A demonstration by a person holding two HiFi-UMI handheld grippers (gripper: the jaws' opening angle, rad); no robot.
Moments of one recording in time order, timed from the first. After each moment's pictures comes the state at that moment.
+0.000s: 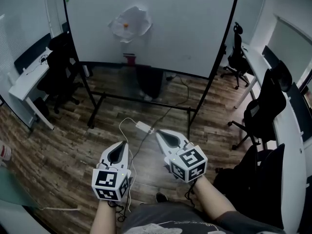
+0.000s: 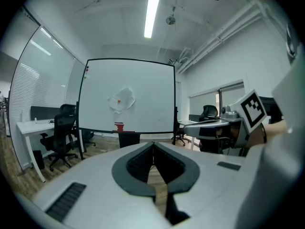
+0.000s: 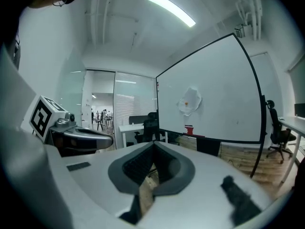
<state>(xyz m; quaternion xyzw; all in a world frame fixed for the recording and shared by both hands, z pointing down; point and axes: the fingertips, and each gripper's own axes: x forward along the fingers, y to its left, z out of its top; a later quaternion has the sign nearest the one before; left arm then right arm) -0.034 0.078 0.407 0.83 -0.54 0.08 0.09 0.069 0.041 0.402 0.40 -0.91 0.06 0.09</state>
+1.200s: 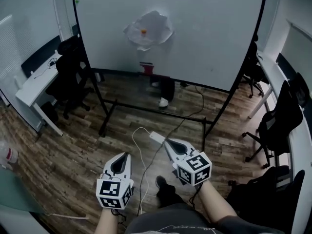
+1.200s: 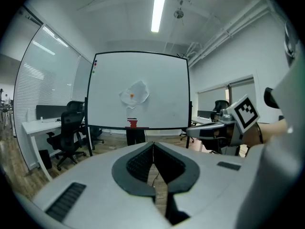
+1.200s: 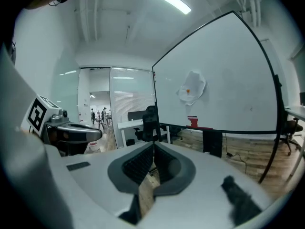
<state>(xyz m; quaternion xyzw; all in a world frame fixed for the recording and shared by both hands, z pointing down) -0.117 -0.001 0.441 0.81 -0.57 0.10 0.10 0.013 -0.062 0.457 0.39 -0.91 0.10 0.10</state>
